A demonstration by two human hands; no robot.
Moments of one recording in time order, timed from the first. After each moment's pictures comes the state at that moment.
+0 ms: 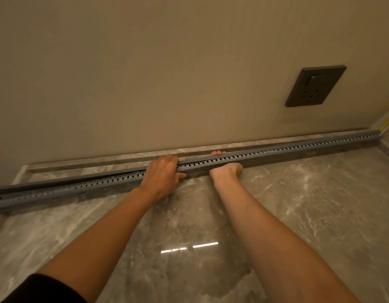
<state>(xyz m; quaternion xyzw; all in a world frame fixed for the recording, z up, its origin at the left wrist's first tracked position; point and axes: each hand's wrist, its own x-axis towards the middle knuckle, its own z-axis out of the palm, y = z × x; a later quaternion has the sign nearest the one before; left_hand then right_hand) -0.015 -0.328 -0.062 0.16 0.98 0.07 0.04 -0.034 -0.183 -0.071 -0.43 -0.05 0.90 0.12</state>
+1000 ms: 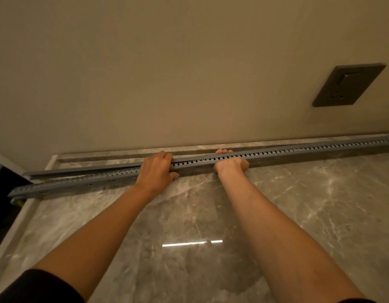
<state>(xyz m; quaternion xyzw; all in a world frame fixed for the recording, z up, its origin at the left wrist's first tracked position) -0.014 -0.378 -0.057 0.10 0.99 0.04 0.05 -0.049 -0.214 -0.068 -0.49 -0.05 0.86 0.11</state>
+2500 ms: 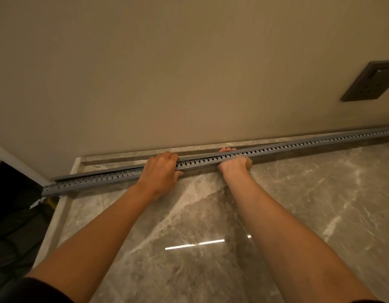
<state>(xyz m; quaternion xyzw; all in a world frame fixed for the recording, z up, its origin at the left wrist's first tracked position) -0.021 -0.462 -0.060 0.18 0.98 0.03 0.03 -0.042 -0.297 -0.075 -0.45 -0.16 0.87 0.11</state>
